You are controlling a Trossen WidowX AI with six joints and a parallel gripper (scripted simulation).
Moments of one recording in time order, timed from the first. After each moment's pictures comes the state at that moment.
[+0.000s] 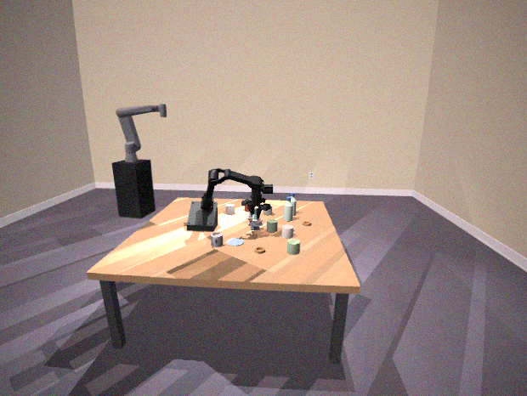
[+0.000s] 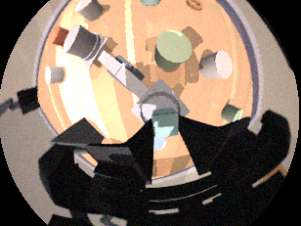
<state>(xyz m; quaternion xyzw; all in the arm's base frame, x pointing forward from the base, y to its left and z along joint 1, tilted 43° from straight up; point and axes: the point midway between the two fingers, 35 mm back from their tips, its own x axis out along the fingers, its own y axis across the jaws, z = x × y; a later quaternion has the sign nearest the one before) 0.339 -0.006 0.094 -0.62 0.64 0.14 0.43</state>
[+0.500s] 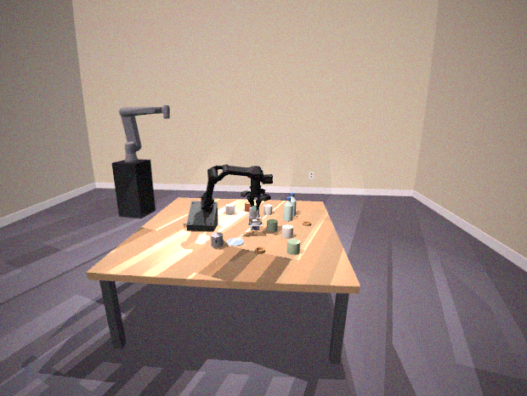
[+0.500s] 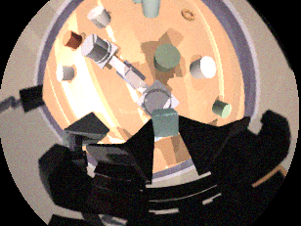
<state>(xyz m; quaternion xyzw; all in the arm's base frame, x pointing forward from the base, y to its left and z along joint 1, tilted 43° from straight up) 0.329 0.031 0.138 -0.62 0.64 0.14 0.43</state>
